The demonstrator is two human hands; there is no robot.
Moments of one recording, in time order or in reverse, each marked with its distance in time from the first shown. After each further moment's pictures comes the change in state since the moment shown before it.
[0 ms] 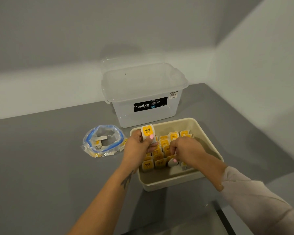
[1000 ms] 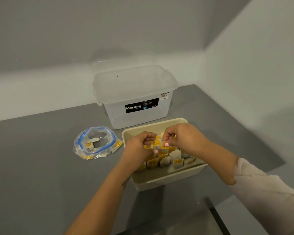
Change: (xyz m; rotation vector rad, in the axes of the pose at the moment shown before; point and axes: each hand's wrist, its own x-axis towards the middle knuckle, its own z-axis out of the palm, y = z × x) left_hand 0.001 0.003 0.010 0.395 -0.209 0.117; right_hand -0.033 0.001 -0.048 0.287 0.196 -0.165
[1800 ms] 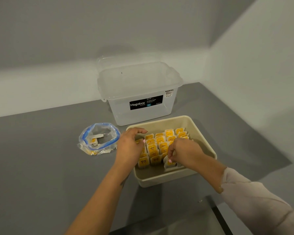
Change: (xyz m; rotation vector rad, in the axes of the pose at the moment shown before) left_hand -0.006 -0.021 -0.009 0.119 0.317 0.029; right_hand -0.003 0.012 0.048 -0.264 -0.151 0.134
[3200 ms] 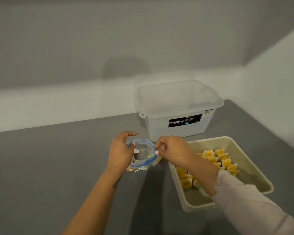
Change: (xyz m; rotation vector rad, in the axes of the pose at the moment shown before) left_hand 0.050 -0.081 -0.132 0.027 0.167 0.008; right_hand 0.066 -0.154 -0.024 0.354 0.154 -0.139
